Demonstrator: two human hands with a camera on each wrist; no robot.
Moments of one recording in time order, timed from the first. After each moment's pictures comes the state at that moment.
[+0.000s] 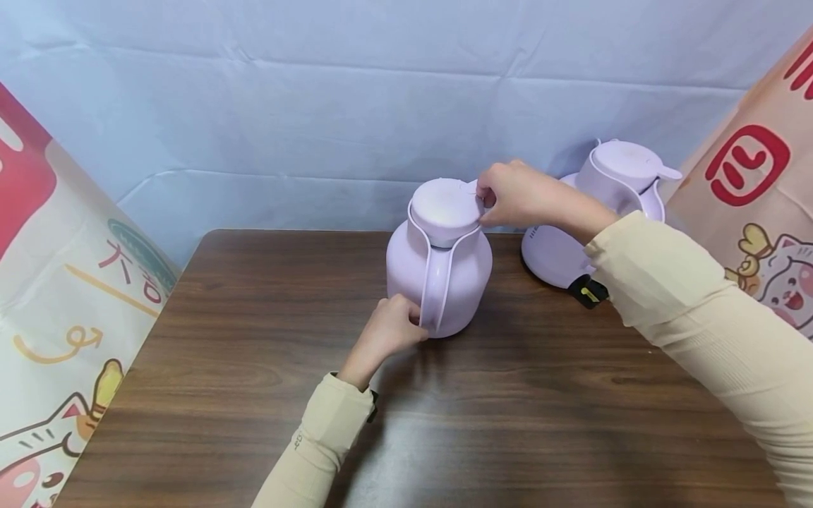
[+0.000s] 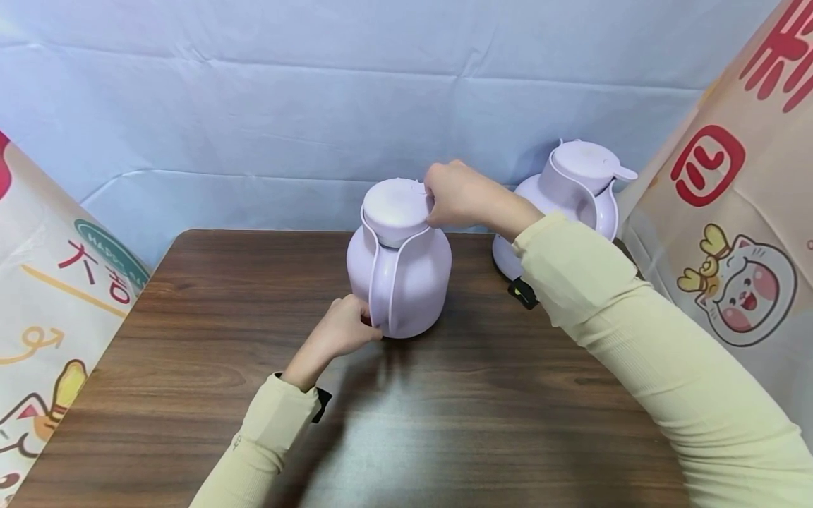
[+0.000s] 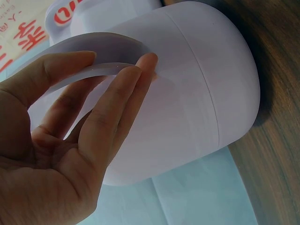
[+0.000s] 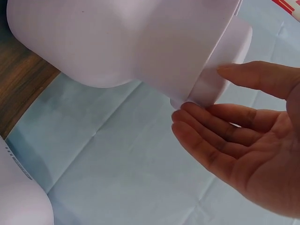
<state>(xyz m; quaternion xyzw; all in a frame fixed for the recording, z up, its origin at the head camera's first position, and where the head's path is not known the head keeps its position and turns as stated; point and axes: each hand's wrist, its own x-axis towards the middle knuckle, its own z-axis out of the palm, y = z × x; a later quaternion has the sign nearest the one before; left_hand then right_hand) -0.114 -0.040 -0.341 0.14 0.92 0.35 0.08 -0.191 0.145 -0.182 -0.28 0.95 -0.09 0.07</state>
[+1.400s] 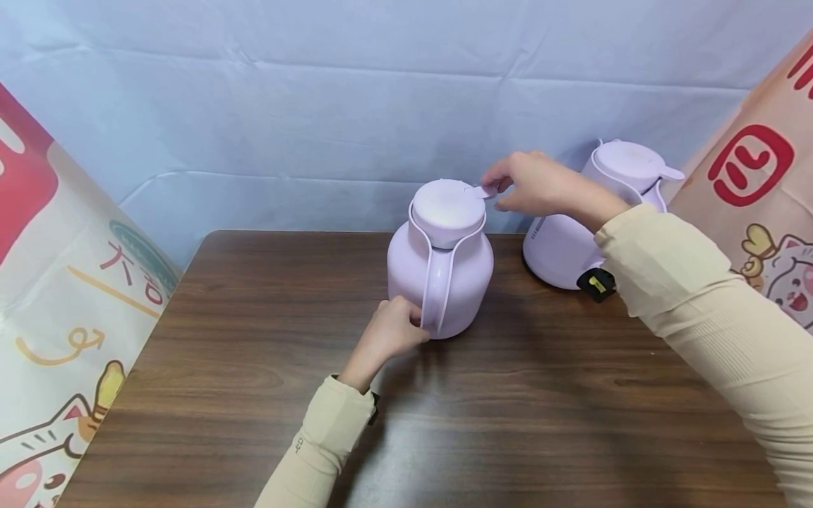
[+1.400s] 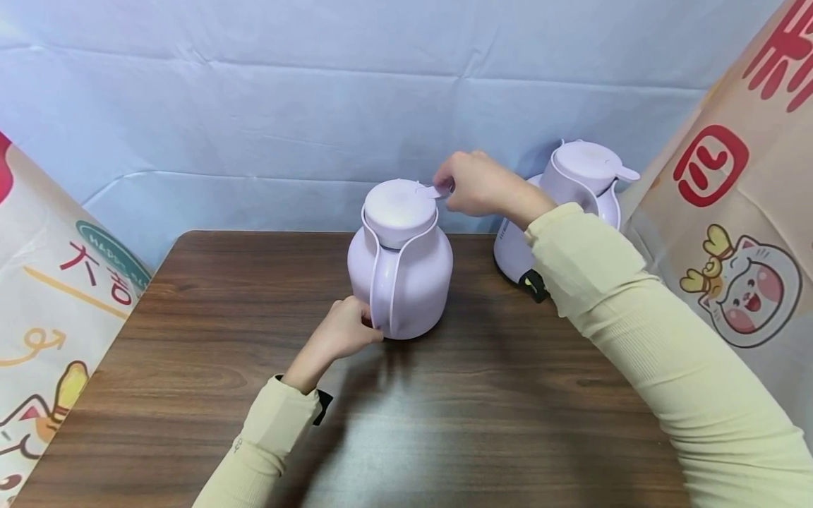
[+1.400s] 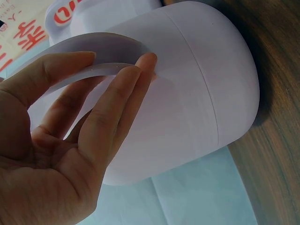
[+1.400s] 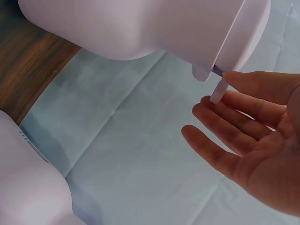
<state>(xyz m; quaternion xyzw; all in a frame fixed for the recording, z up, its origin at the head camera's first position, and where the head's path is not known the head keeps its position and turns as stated) -0.112 -0.040 -0.342 0.15 0.92 0.35 0.07 -0.209 0.167 -0.184 -0.26 0.95 -0.14 0.10</state>
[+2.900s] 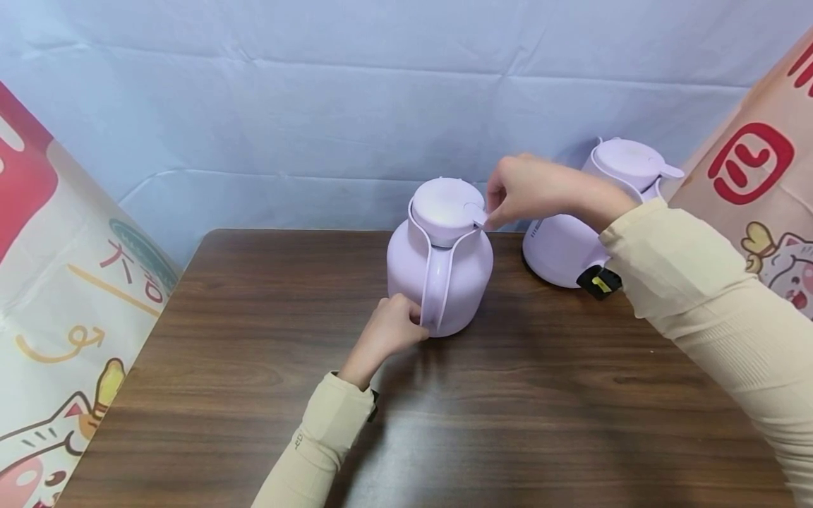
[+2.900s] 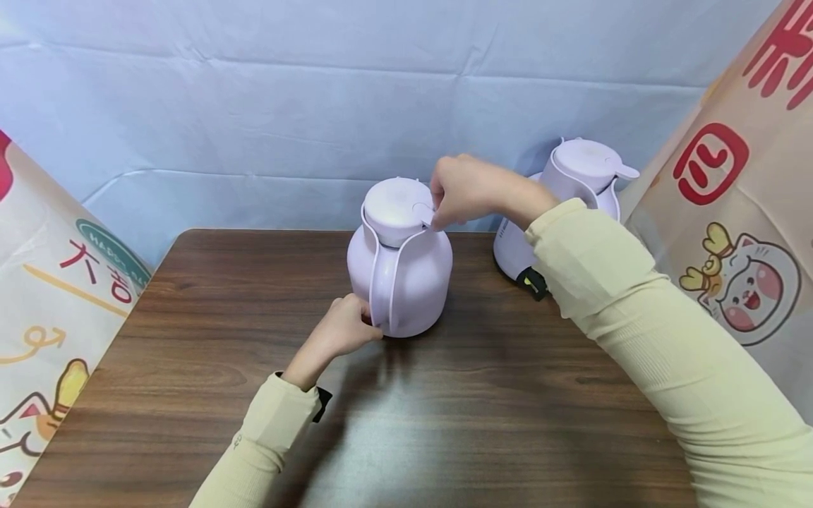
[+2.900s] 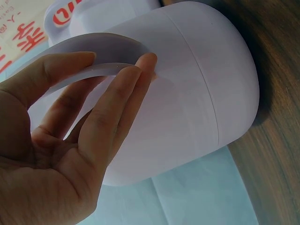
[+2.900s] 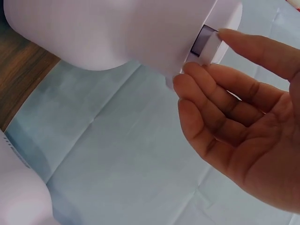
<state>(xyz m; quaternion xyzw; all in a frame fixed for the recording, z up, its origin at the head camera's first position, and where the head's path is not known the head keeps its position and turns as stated) -0.113 -0.041 -0.341 0.14 0.92 0.35 0.07 -0.193 0.152 -0.171 -0.28 0.95 -0.08 0.14</state>
